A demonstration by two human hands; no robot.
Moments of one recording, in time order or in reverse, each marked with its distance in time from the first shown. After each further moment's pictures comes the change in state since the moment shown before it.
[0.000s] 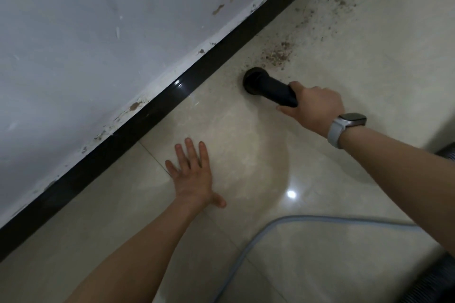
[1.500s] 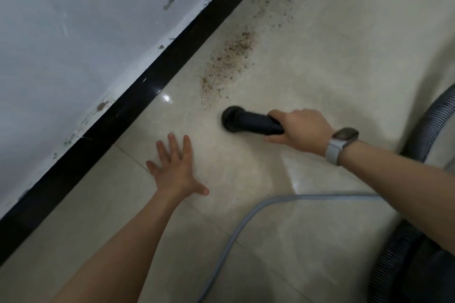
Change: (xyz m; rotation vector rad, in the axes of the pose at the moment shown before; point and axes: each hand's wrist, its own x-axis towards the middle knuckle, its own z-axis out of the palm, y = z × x) left_hand -0.006 0.005 0.001 -0.005 0.058 0.022; right_hand -0.088 0.023 0.022 0.060 -0.165 -0.113
